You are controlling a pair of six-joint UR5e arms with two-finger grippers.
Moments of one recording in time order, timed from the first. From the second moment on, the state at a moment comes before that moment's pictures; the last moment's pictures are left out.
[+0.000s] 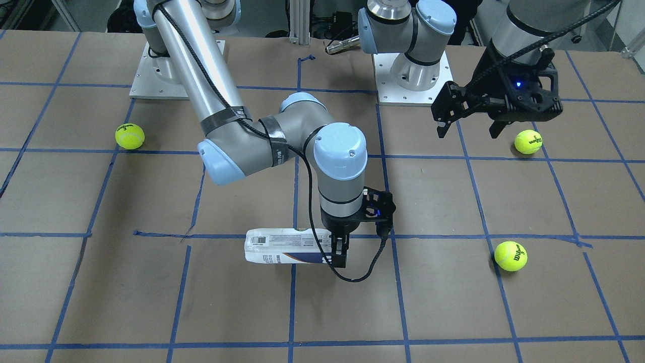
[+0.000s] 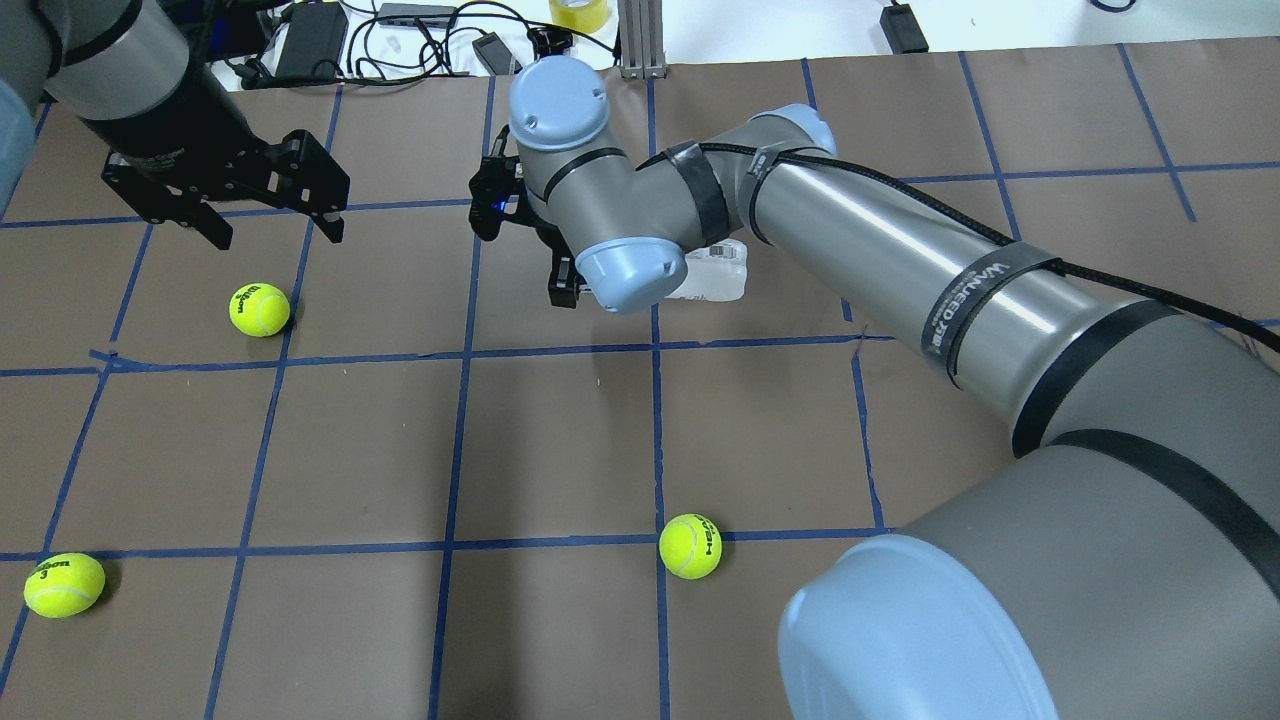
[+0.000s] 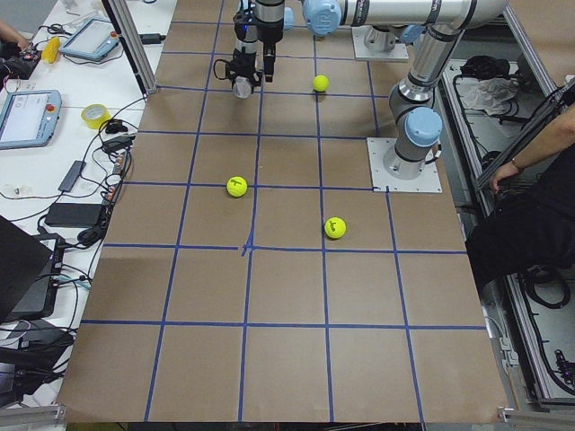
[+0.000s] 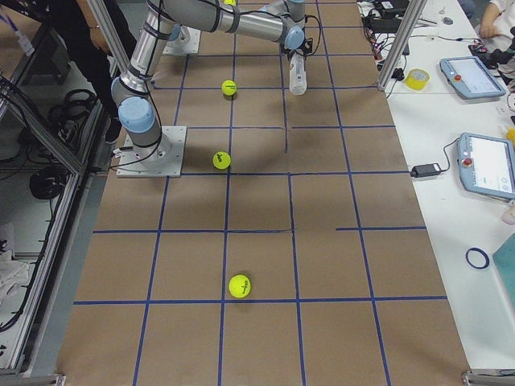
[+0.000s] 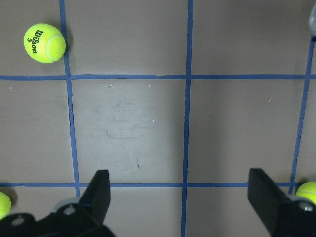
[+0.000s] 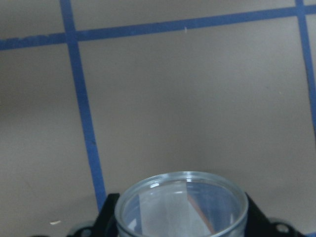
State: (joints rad) left arm -1.47 -1.54 -1.57 -1.55 1.57 0.07; right arm 2.06 -0.91 1.37 -2.21 -1.55 -0.95
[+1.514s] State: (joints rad) left arm -1.43 -1.54 -1.56 -1.56 1.57 0.08; right arm 1.98 -1.03 1.40 -2.20 -1.53 -0.96
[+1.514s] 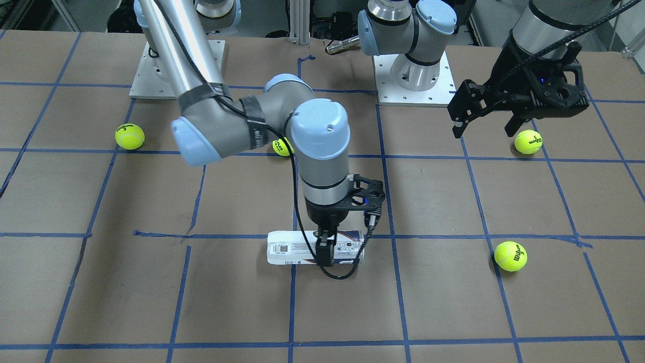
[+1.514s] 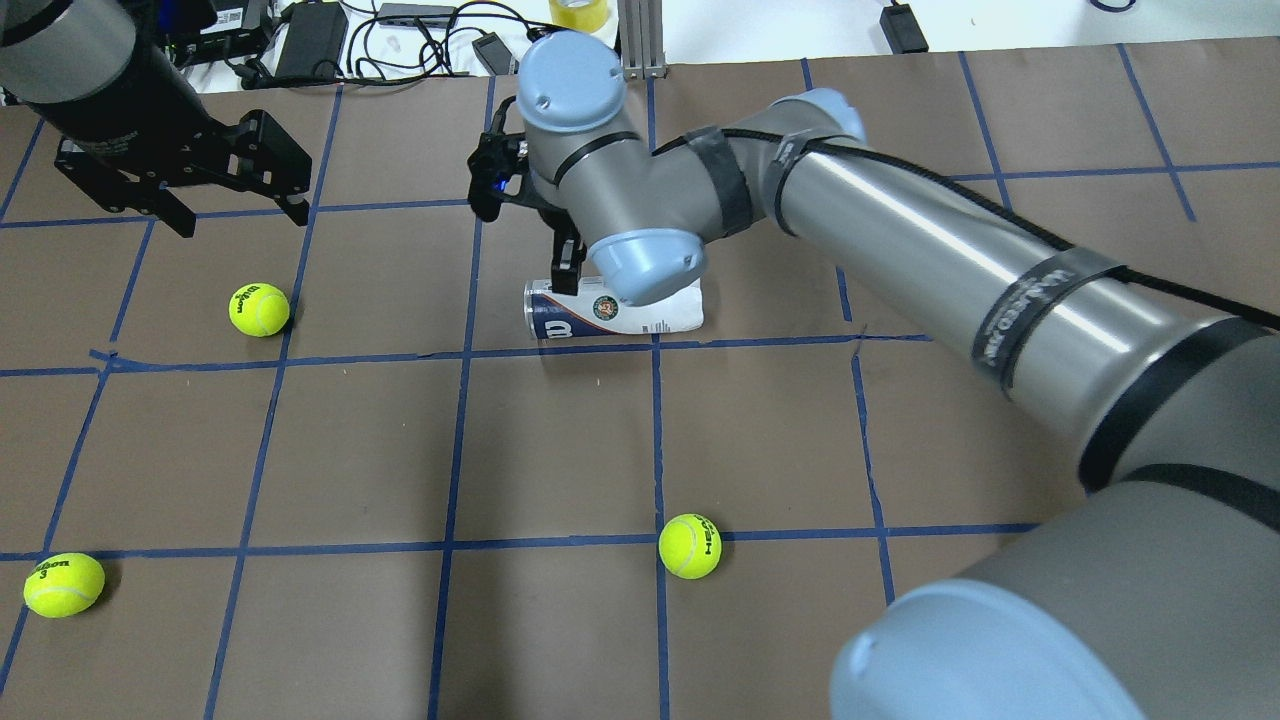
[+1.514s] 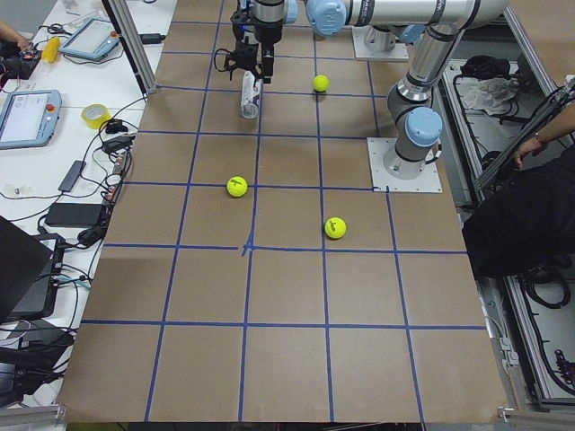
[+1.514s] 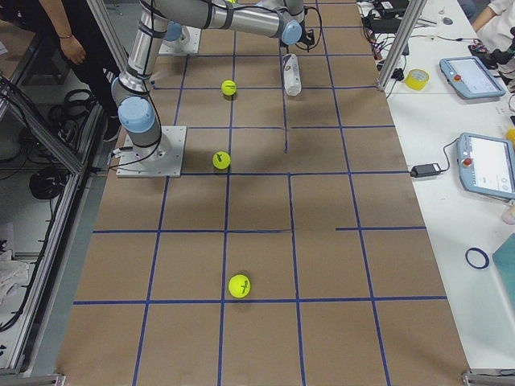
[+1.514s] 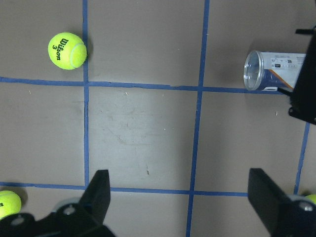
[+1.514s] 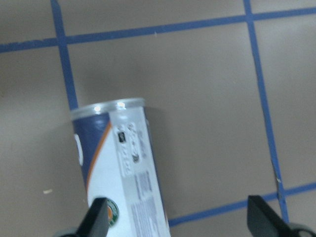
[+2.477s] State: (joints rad) left arm -1.43 -1.71 -1.67 -1.25 1.41 0.02; right arm 1.60 -1.43 1.41 -1.63 -1.57 -0.45
